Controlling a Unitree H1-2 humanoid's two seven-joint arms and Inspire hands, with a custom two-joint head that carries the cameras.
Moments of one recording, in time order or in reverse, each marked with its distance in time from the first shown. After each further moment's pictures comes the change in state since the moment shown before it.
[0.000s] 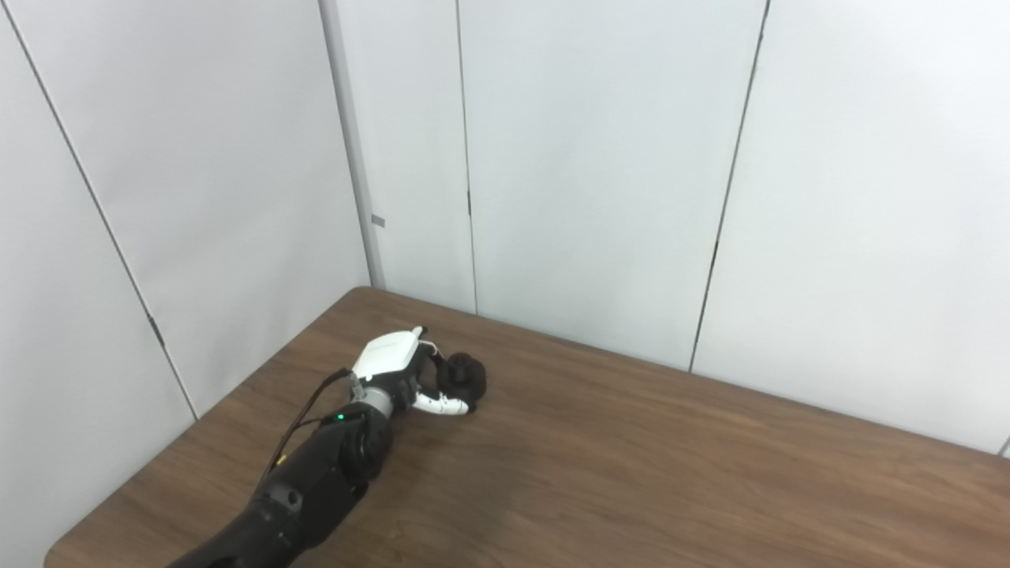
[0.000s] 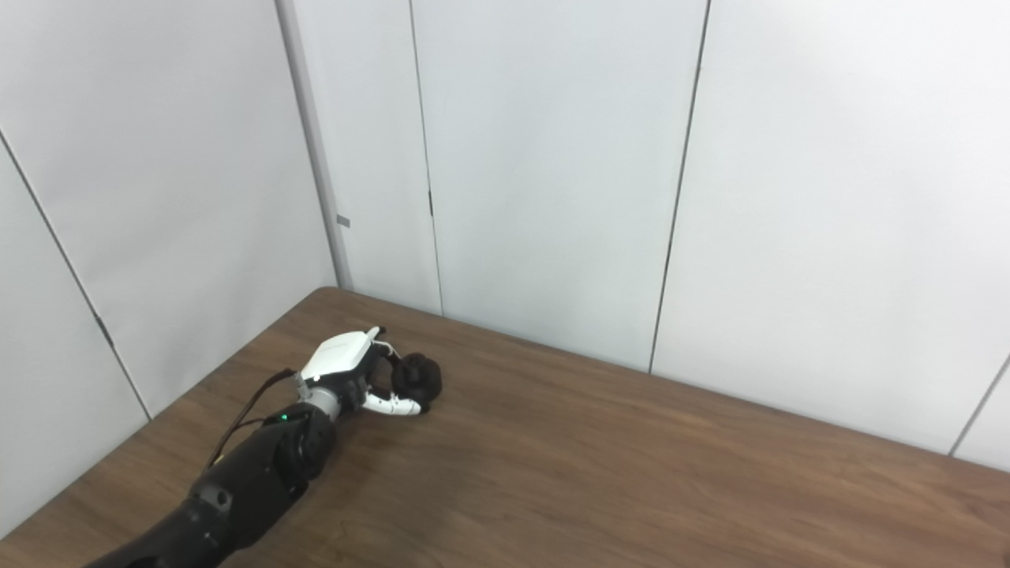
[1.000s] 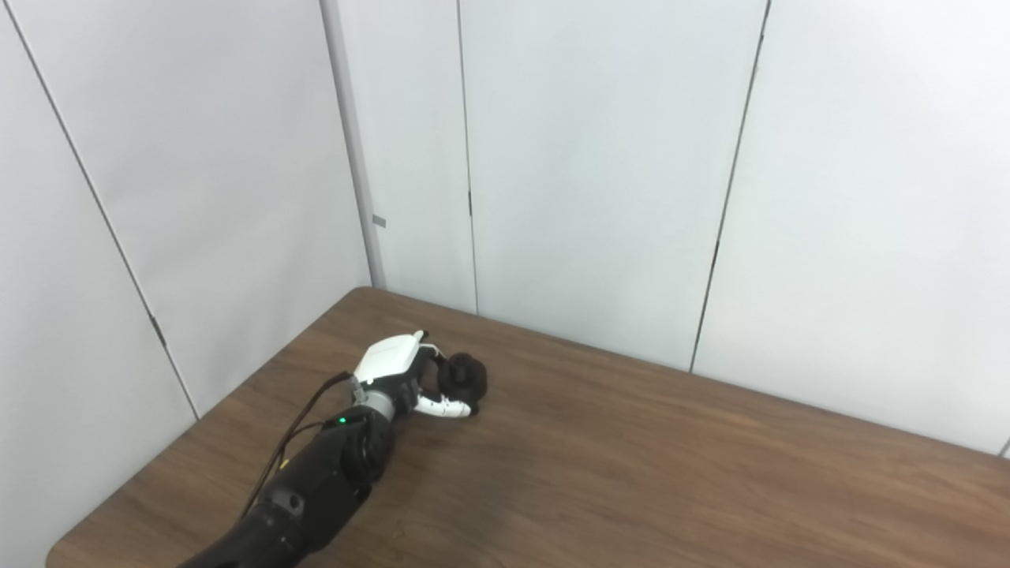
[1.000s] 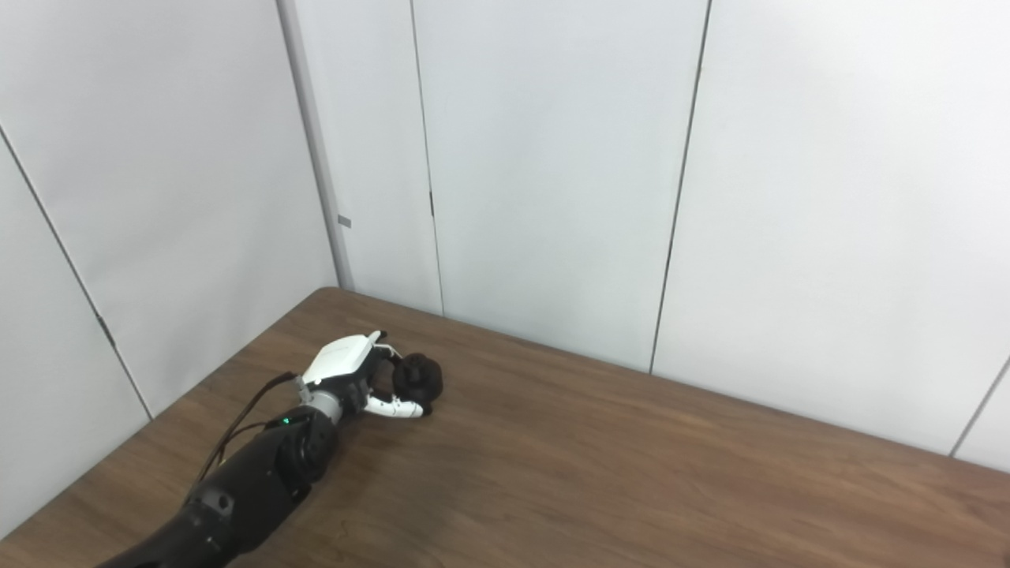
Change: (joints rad) left arm 0.010 -0.029 0.028 0.004 -0.015 -0.002 0.013; right arm 0.000 0.000 0.000 0.000 0.008 0.000 0.005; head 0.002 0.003
